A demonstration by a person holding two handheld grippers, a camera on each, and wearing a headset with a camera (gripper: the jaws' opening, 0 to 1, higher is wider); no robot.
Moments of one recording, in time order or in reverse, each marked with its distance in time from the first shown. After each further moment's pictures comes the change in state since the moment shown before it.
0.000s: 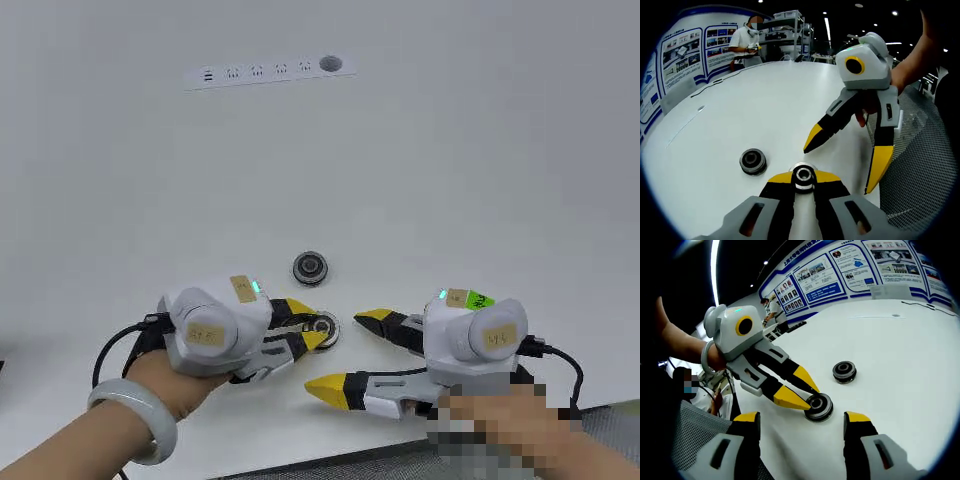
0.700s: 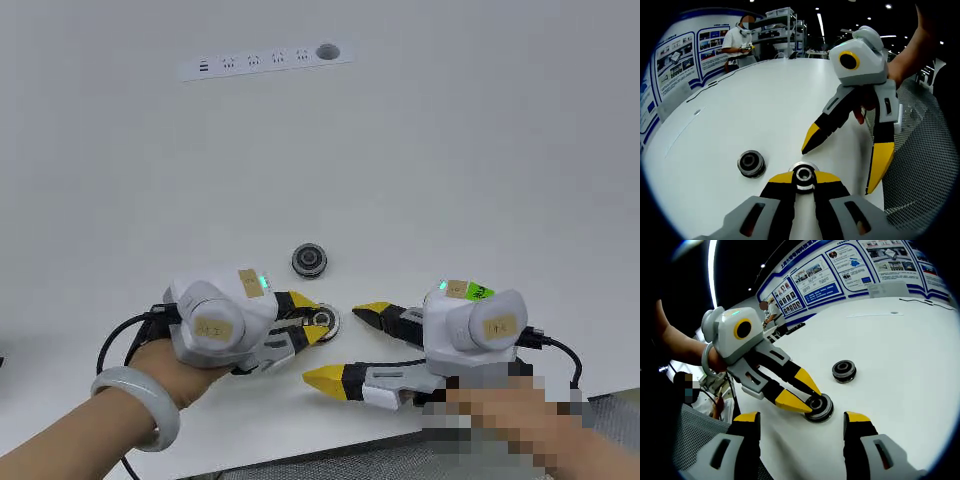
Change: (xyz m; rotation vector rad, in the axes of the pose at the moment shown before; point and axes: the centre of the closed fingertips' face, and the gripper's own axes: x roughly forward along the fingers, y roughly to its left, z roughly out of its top) left arm 0.004 -0.001 -0.002 0.062 0.029 -0.018; right arm 0.003 -0.001 0.000 0.034 -0.020 0.007
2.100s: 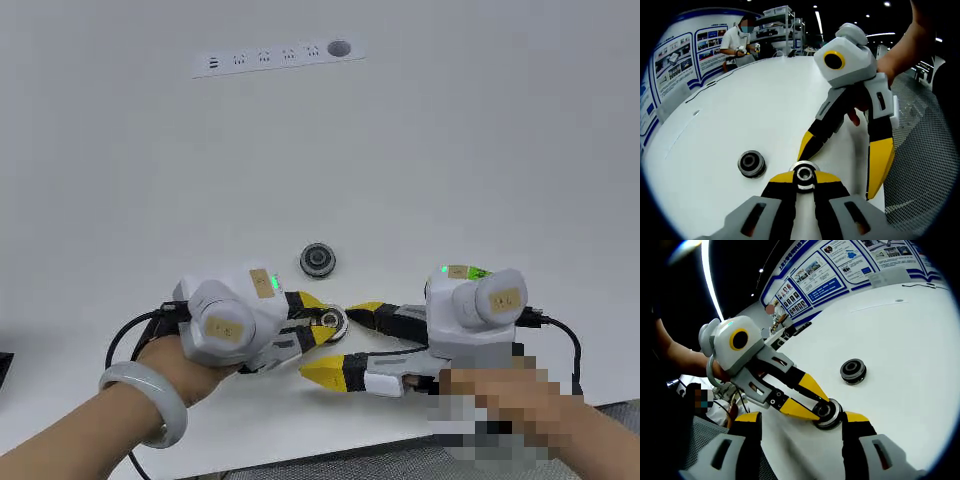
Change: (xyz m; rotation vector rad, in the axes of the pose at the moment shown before) left arm 0.001 0.001 -0.001 0.006 0.017 -0.004; right arm 0.010 0.007 0.007 0.100 0.007 0.122
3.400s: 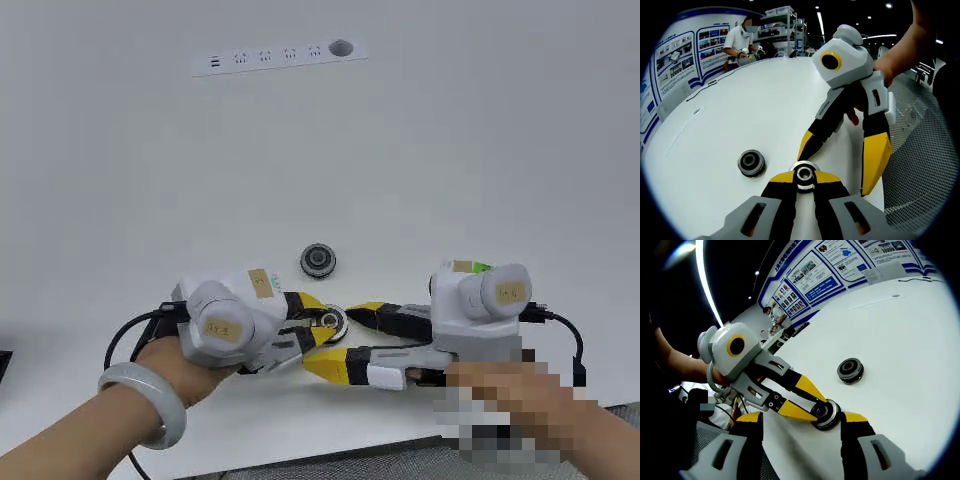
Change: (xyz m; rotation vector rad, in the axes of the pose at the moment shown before) left arm 0.000 -0.001 0.000 -0.015 -0.008 0.002; right arm -0.002 -0.003 0.002 0.050 0.000 0.007
